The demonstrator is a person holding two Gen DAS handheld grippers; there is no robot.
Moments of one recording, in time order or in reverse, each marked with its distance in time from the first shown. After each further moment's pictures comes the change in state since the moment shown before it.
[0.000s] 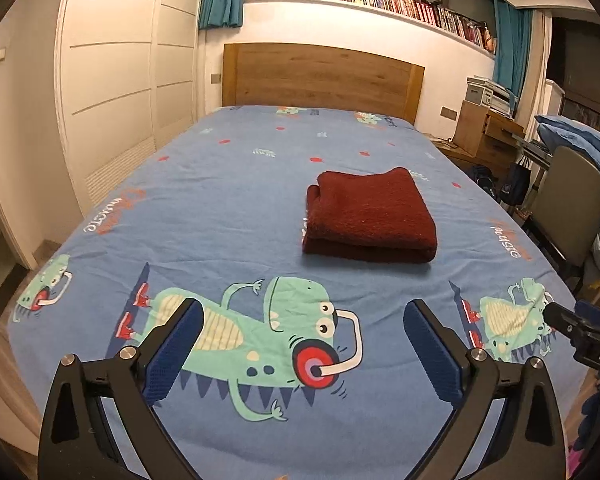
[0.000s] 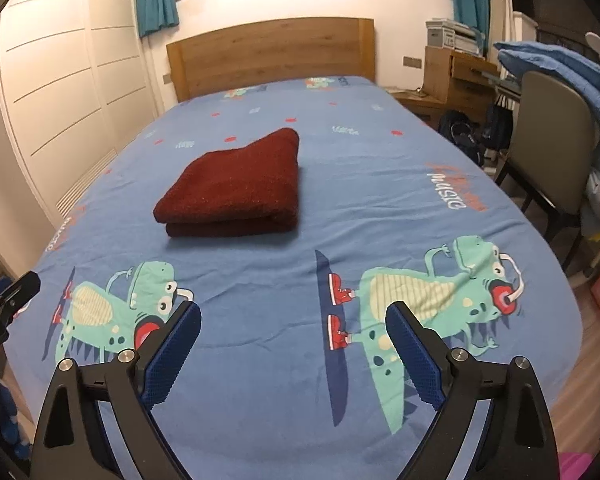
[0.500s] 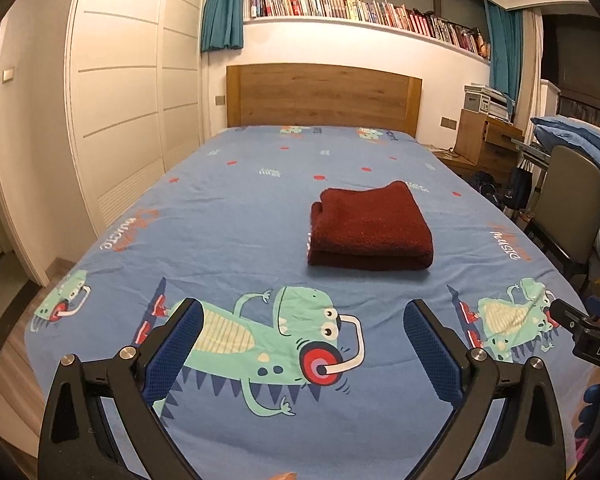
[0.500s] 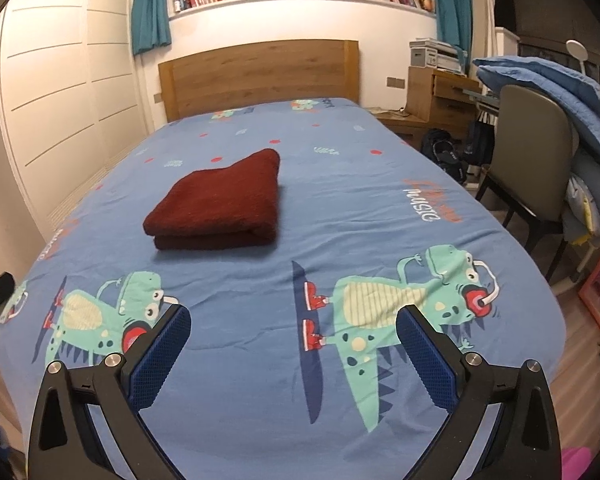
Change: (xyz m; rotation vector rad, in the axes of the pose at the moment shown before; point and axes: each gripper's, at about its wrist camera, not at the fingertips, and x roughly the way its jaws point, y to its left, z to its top) left arm -0.019 -0.016 -0.011 0.039 -0.077 0.034; right arm -0.023 -0.013 -0.016 0.005 -0.089 -0.063
